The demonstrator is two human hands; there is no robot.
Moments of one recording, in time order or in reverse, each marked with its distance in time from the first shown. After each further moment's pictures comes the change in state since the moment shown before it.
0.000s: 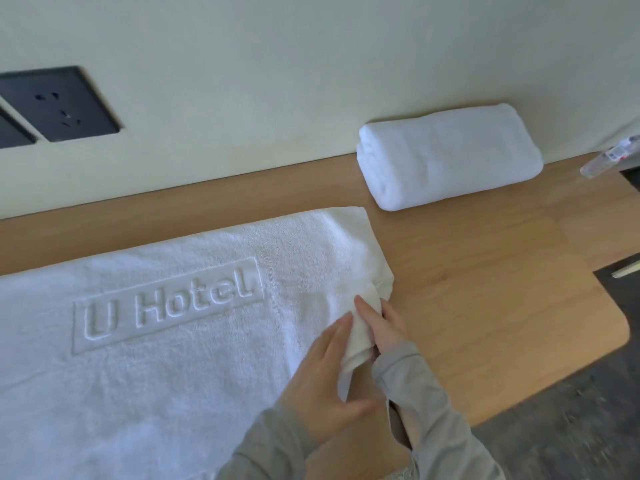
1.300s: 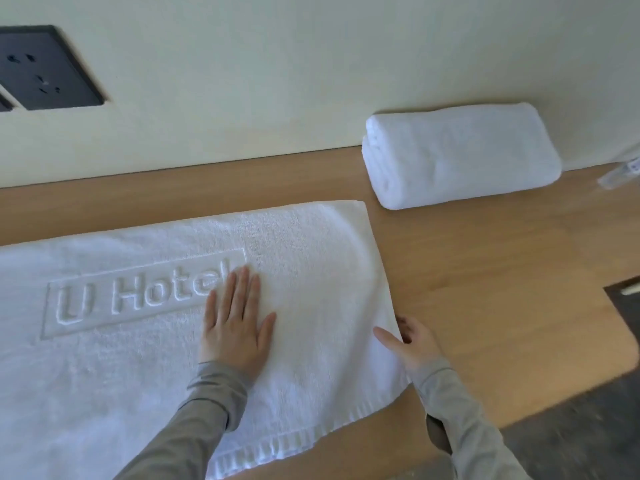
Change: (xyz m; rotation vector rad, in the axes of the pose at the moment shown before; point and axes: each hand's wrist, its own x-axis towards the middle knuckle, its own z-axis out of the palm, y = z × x) left_hand 0.027 -0.089 -0.039 0.911 0.365 -0.359; right_hand 0.035 0.003 -0.083 -0.558 -0.034 0.010
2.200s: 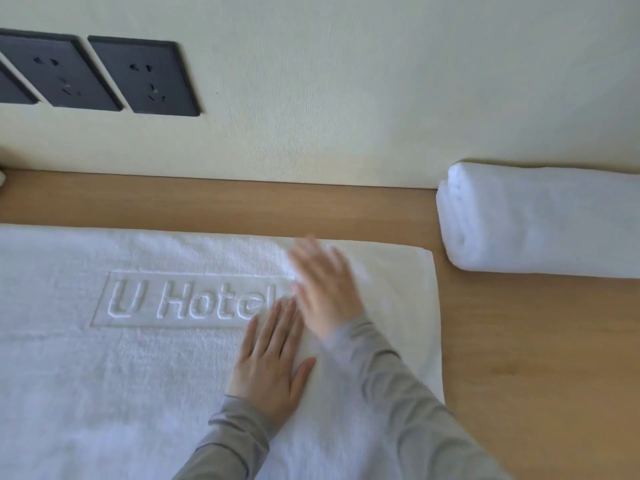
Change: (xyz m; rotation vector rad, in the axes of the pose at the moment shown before) left_hand 0.003 0.003 -0.008 0.031 -0.062 0.008; right_hand 0.072 -0.114 0.170 -1.001 0.007 -1.373
